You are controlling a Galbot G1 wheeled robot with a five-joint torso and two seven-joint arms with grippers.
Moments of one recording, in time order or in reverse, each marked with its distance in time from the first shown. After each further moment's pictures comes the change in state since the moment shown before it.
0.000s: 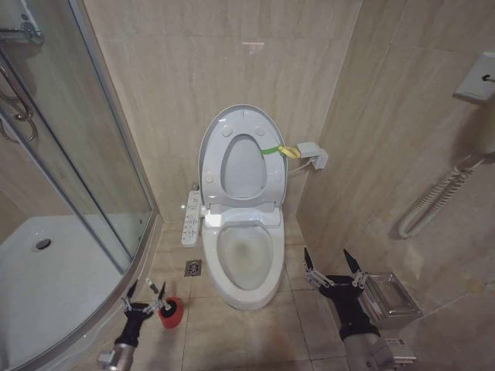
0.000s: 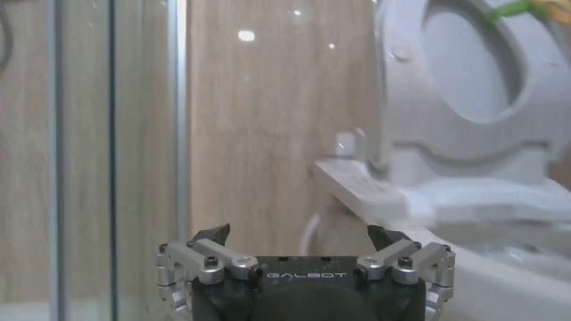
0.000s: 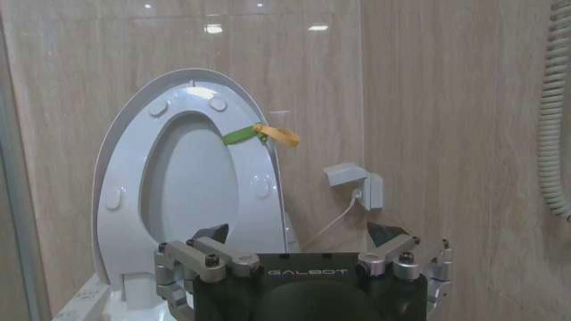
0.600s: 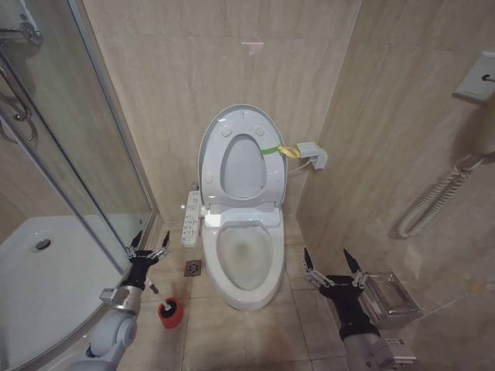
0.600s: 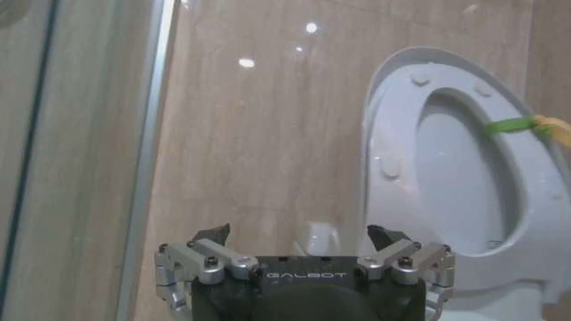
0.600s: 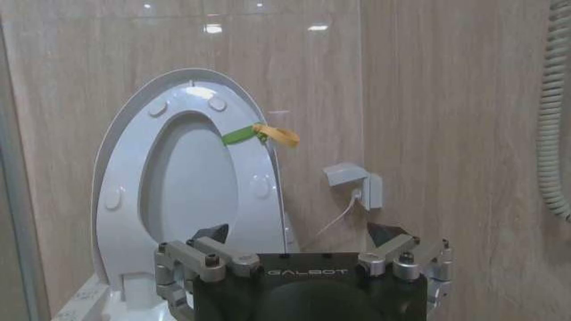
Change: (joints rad) left arm 0.026 0.094 0.063 -0.493 -0.087 0.341 -0.201; right arm 0.000 0.000 0.000 0.000 0.000 0.000 0.000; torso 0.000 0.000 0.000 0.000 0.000
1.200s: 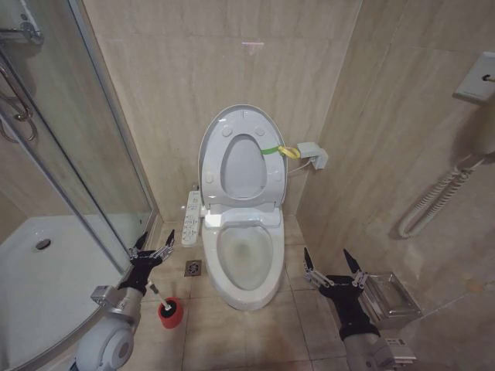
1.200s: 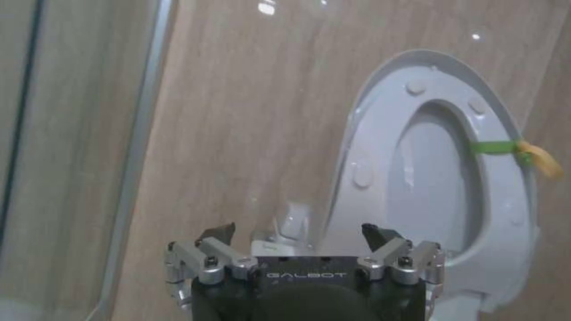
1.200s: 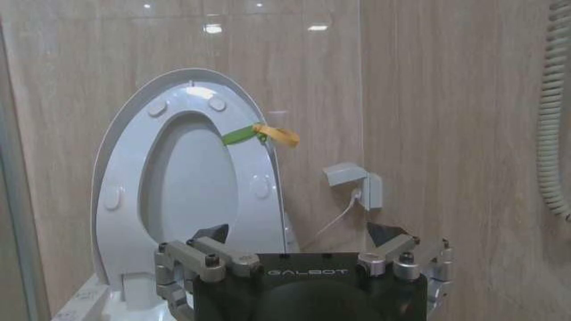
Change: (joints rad) left arm 0.129 0.078 -0.008 -0.343 -0.153 0.299 -0.197; right arm 0.000 0.000 0.000 0.000 0.000 0.000 0.000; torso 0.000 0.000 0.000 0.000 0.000
